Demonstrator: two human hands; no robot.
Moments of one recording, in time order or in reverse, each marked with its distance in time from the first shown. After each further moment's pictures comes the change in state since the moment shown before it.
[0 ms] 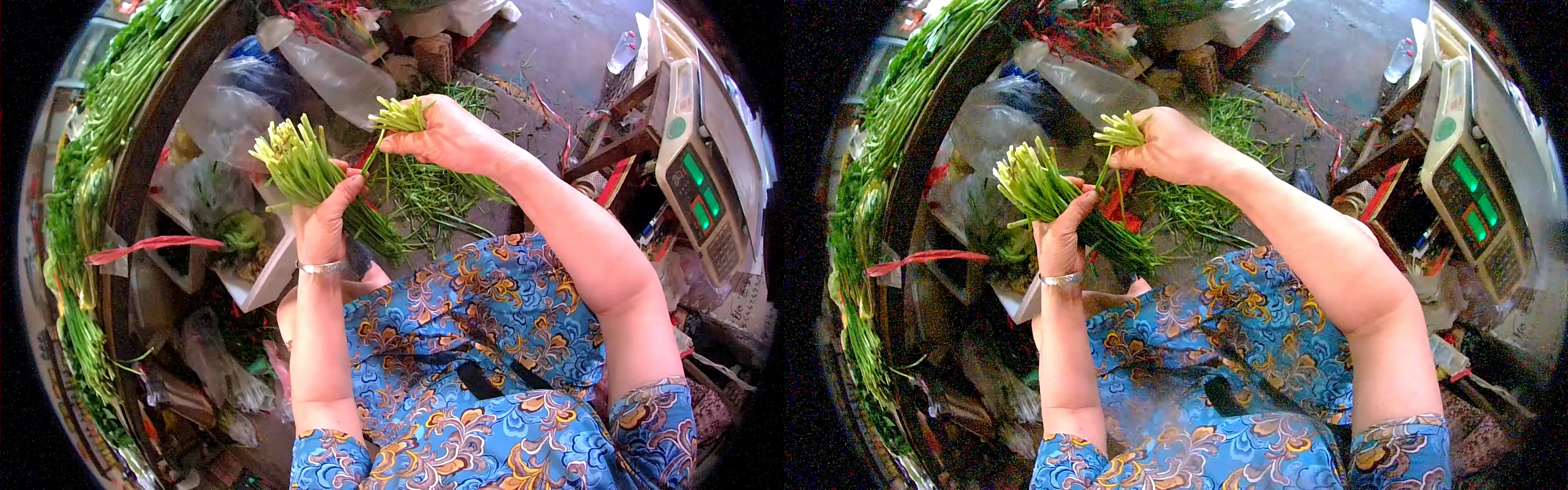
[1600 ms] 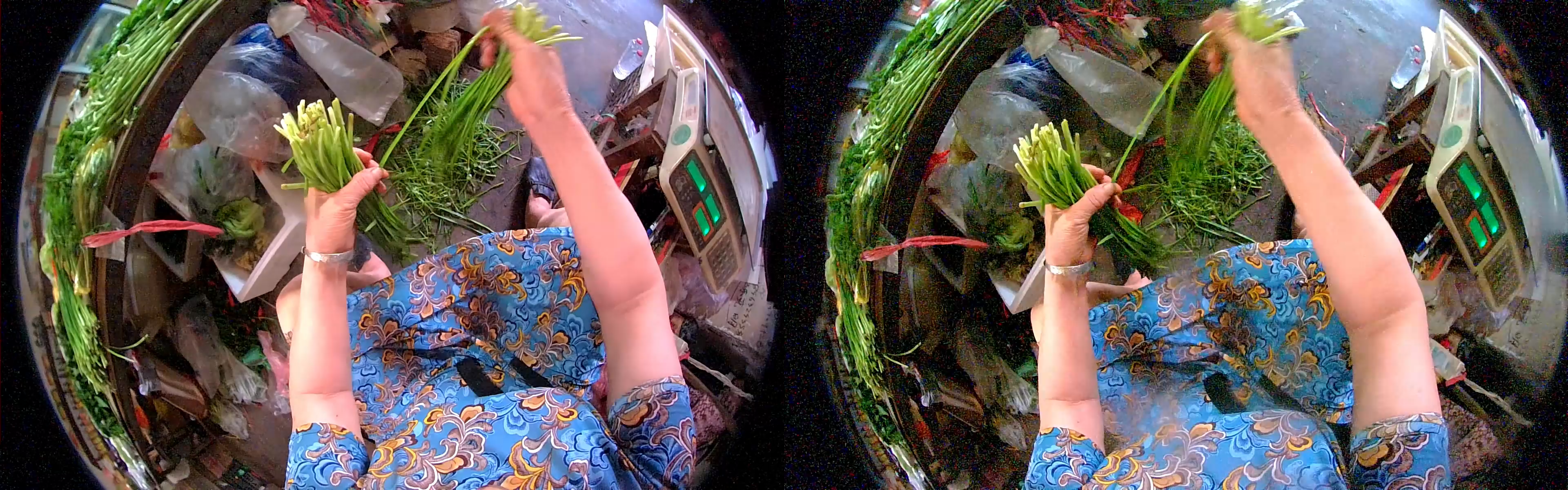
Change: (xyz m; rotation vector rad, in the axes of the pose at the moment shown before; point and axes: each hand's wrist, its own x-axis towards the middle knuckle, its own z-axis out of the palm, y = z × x) left_hand 0.000 -0.006 -0.003 -0.077 -0.146 -0.100; right_hand 0.008 -0.011 -0.056 0.372 0.739 -0.385
